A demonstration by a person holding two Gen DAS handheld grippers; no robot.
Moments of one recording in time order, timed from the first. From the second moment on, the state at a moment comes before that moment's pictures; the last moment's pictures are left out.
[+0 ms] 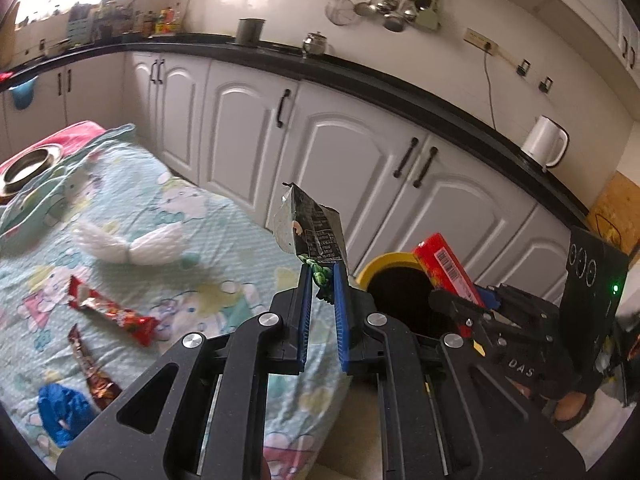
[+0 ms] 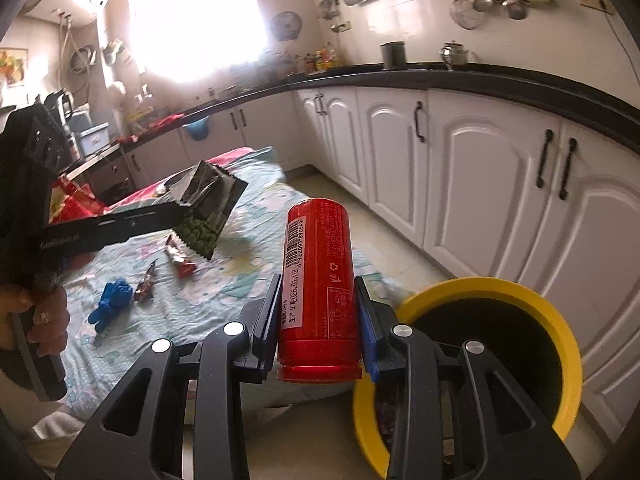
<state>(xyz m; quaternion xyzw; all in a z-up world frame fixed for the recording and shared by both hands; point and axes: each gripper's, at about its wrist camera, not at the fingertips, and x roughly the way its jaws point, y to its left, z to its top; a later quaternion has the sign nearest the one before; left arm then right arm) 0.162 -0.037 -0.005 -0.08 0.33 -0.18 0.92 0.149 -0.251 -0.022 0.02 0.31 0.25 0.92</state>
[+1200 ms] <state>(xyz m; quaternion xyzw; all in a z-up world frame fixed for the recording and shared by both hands) 0.182 -0.185 -0.044 0.00 0.37 -0.29 0.88 0.136 -0.373 -0.063 0.10 0.35 0.11 0.93</state>
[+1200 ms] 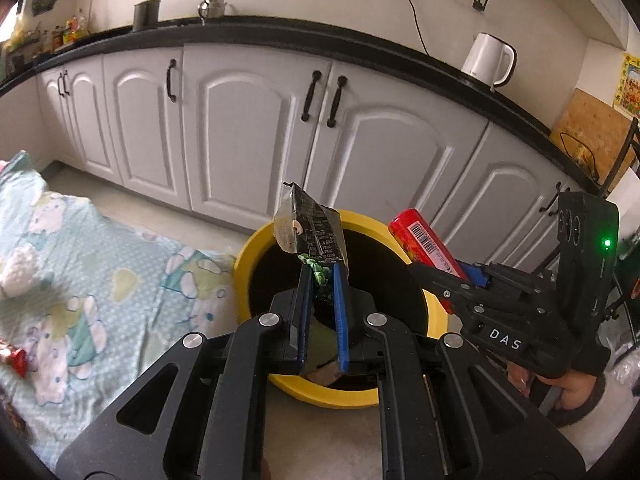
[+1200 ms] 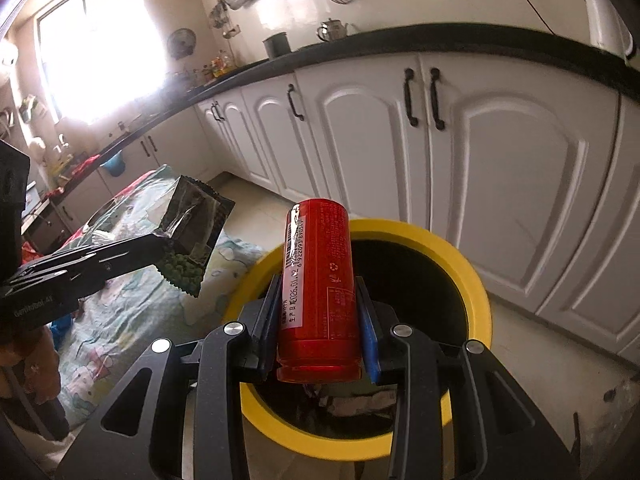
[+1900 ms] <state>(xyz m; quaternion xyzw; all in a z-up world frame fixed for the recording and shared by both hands) 0.202 -0.214 -0.084 0.01 0.42 -0.31 0.85 0.133 -0.400 -0.097 0.12 0.39 0.05 0.91</state>
